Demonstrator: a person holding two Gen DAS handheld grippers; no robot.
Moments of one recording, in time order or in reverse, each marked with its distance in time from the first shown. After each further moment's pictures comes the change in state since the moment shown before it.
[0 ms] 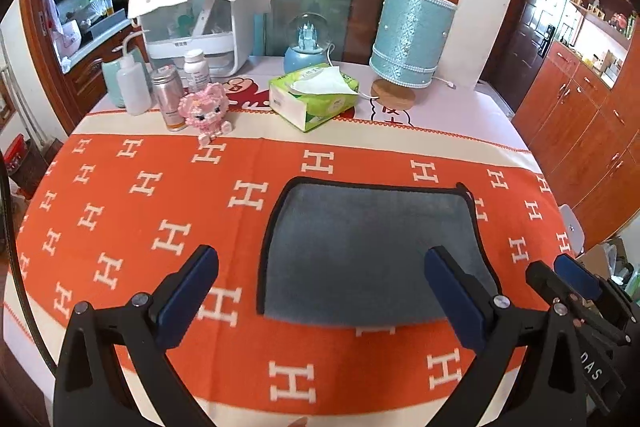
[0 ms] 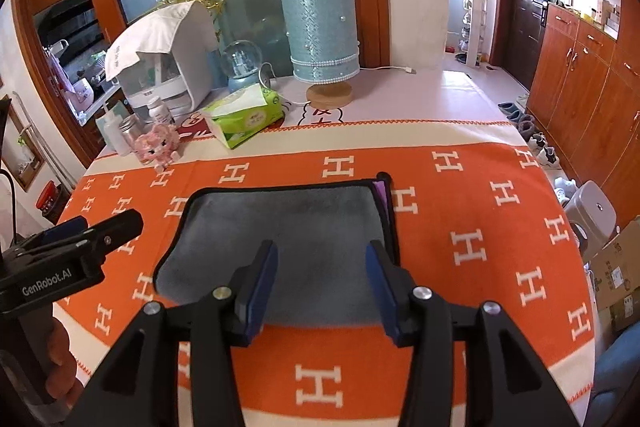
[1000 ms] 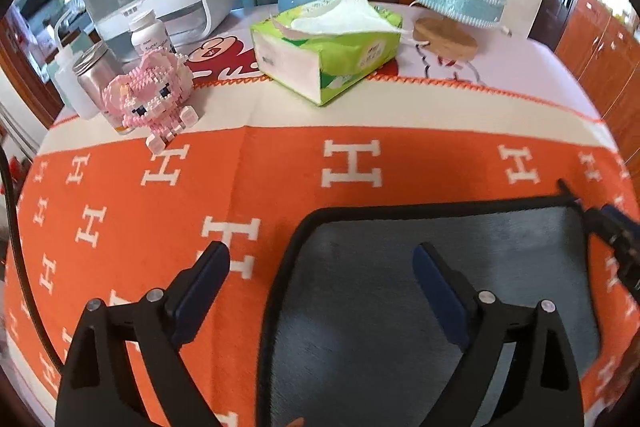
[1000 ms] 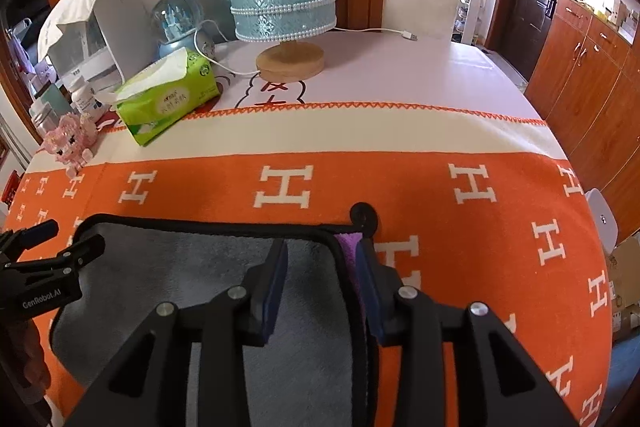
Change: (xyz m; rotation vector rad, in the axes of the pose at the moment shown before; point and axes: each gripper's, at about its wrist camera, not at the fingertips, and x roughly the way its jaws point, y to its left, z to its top) left arm 0.190 0.008 0.051 0.075 0.153 0.084; right arm 0.166 -0.043 0.055 -0.023 0.107 -0.080
